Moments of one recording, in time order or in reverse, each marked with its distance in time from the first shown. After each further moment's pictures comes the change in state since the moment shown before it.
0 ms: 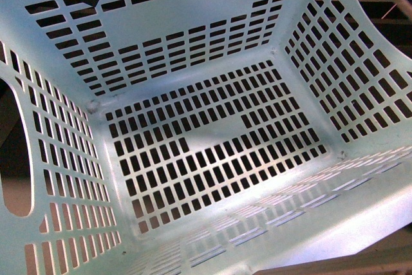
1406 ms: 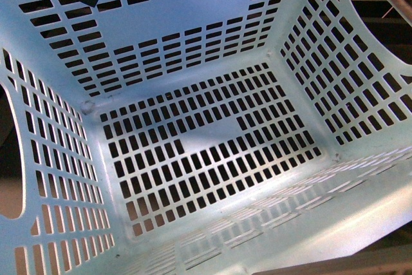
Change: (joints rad) left arm 0.000 0.000 0.000 0.000 -0.001 0.000; right arm 0.277 1.643 0.637 0.628 0.073 -0.144
